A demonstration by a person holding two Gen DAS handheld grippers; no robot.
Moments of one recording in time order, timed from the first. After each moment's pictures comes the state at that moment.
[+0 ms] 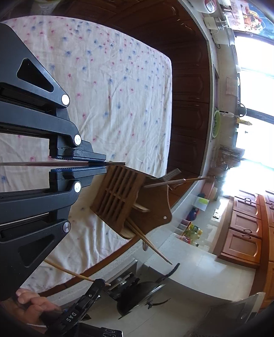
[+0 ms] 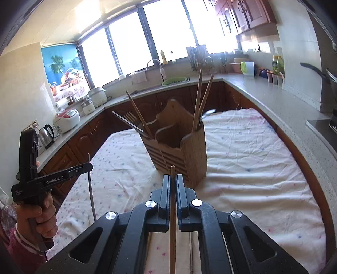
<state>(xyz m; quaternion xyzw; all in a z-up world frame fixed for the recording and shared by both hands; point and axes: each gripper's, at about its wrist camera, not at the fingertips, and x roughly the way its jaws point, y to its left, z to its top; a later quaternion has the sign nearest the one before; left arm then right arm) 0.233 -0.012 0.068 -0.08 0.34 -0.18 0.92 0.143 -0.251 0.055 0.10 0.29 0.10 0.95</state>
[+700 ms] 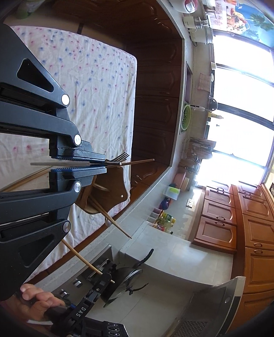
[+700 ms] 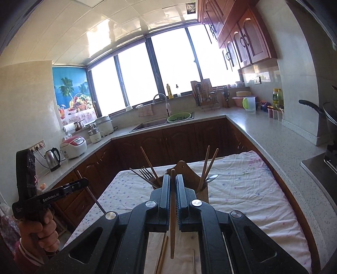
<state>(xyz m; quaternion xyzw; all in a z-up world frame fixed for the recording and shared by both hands) 0.217 -0.006 0.133 -0.09 0.26 -0.20 0.94 0.137 -0.253 0.125 0.10 0.19 0.10 0.97</state>
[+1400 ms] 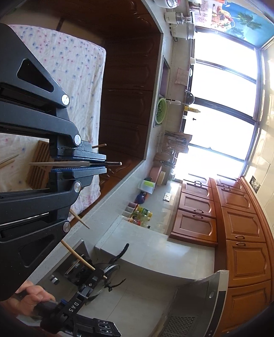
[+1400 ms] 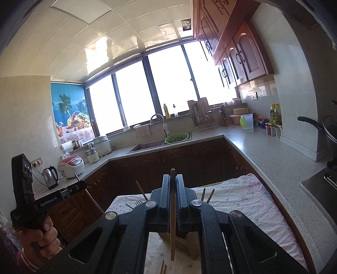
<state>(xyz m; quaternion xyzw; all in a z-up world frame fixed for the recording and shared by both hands) 0.248 -0.030 0.190 -0.10 0.18 -0.21 0.96 0.157 -0.266 0.164 0.12 0.12 0.08 0.98</state>
